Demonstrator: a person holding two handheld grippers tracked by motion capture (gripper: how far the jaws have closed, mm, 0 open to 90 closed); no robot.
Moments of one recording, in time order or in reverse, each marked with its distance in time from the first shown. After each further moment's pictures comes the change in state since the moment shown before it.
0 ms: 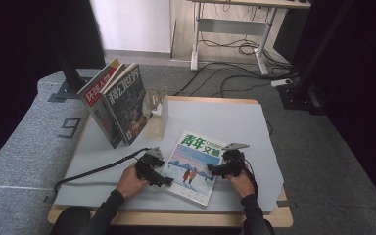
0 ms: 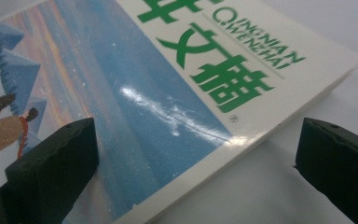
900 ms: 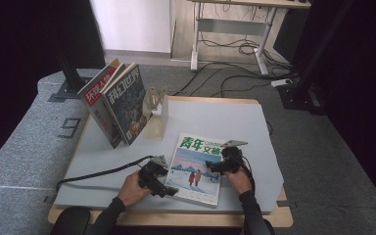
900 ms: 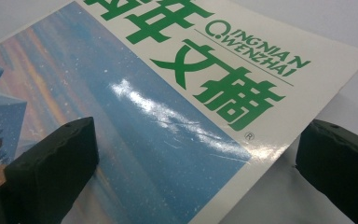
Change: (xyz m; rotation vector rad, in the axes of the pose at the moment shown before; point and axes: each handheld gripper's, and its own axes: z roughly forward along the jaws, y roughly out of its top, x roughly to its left) left arm -0.030 -0.002 0.004 0.036 -0.078 -0.003; right arm -0.007 0.007 0.011 -0.025 0.021 0.000
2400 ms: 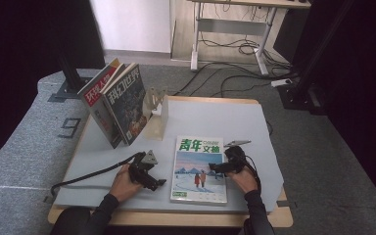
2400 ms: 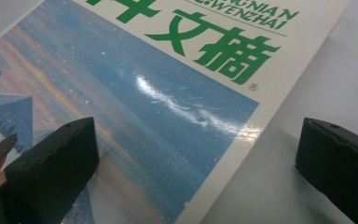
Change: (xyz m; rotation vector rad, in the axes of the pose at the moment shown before) left arm 0.027 -0.022 -0.013 -0.029 0.305 0.074; right arm -0.009 -0.002 -0.008 0.085 0.051 0.036
